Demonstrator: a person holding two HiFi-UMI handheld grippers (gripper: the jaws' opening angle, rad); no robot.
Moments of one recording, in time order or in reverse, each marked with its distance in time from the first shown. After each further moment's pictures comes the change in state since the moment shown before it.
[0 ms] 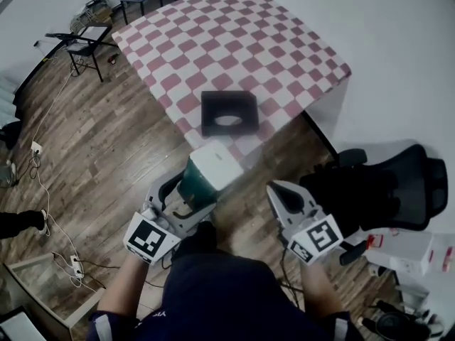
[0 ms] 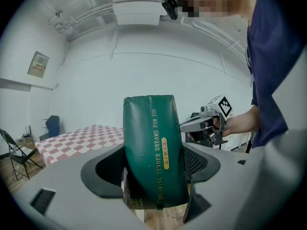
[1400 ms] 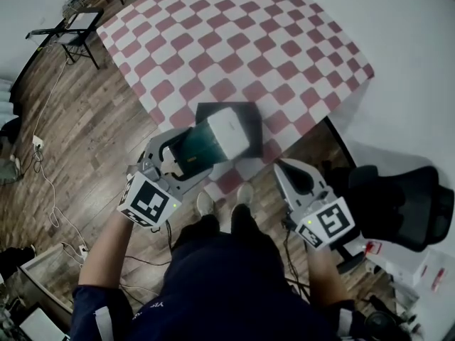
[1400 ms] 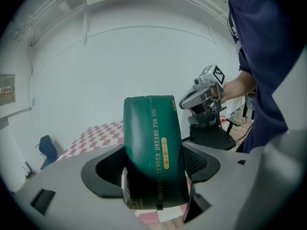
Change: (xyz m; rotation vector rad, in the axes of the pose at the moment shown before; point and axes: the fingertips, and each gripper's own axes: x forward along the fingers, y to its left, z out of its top) left arm 0.151 0.161 0.014 0.326 0.241 -0.073; right arm 0.120 -0.147 0.037 0.047 0.042 0.037
